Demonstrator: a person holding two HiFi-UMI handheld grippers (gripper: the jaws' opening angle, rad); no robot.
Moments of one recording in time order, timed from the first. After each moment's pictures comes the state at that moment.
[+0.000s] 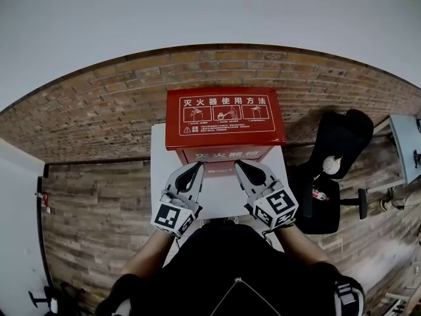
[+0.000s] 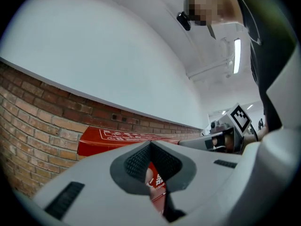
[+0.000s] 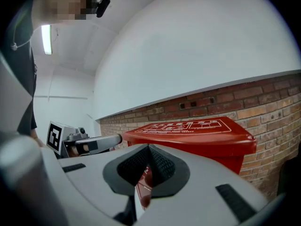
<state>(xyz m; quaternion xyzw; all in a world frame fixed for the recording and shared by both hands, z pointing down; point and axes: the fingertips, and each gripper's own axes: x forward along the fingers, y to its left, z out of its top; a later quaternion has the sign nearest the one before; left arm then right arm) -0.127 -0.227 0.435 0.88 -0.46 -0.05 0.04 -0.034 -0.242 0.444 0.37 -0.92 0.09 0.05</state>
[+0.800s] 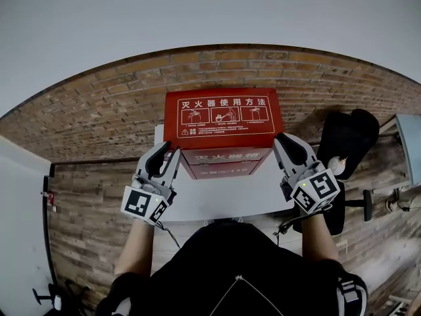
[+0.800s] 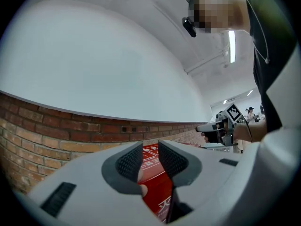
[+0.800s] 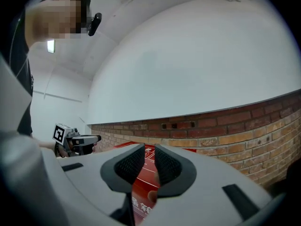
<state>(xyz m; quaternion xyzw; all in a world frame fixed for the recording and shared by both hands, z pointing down) -0.181 -0.261 0.378 0.87 -0.49 -0.02 -0.02 0.069 -0.295 0.374 0.41 -0.91 0.03 0.01</state>
